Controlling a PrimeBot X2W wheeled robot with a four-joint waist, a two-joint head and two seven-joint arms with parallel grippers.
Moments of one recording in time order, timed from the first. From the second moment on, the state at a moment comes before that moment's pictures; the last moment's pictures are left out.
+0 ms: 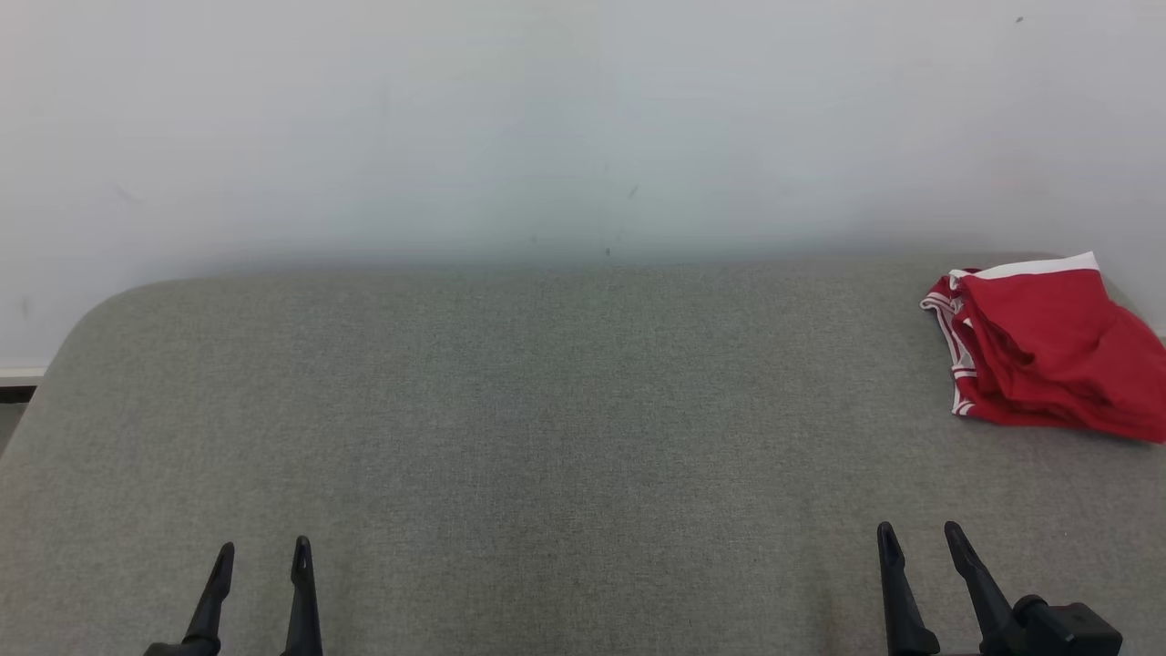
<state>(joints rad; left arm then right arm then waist) 0.03 0.08 0.06 0.19 -0.15 -0.10 -0.26 0.08 -0.07 0.02 0.15 0.24 0.13 -0.19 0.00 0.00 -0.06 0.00</state>
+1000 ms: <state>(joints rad) 0.02 0.07 0.06 0.25 -0.51 -0.11 -0.17 0.06 -0.06 -0.01 0.20 0.57 0.13 -0.11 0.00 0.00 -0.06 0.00</state>
